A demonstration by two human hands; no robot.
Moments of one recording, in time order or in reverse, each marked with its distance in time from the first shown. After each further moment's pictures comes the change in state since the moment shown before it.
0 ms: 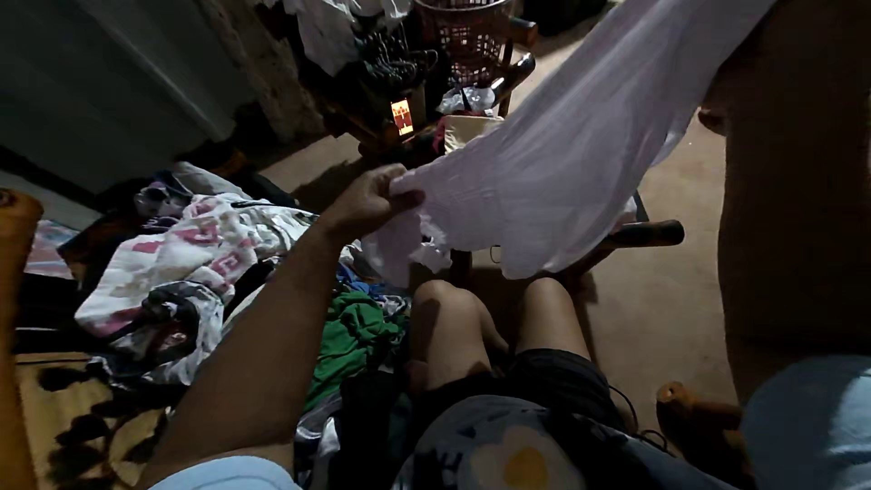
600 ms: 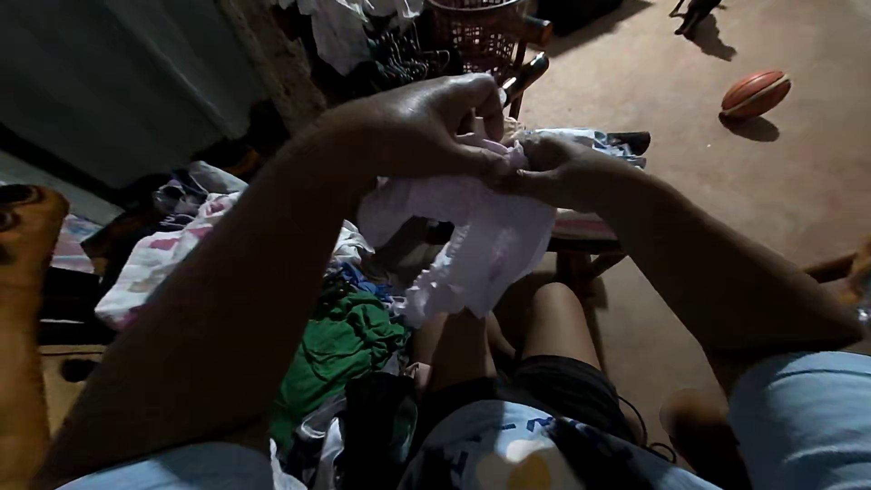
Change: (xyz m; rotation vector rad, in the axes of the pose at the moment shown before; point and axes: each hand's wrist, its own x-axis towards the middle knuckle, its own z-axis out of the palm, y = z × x) left_hand 0.030 0.128 -0.025 0.194 -0.288 0.207; right_hand -0.076 0.003 0.164 -0.241 -0.811 0.211
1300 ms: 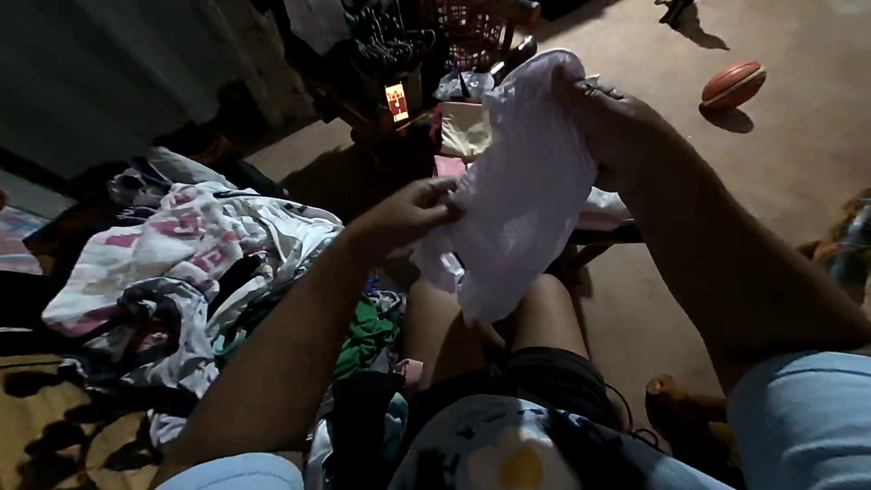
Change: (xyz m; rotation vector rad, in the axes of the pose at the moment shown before) left_hand -0.020 -0.081 0.092 -0.607 0.094 -0.069; right_hand -0.015 -0.008 -0.019 0.328 0.397 0.236
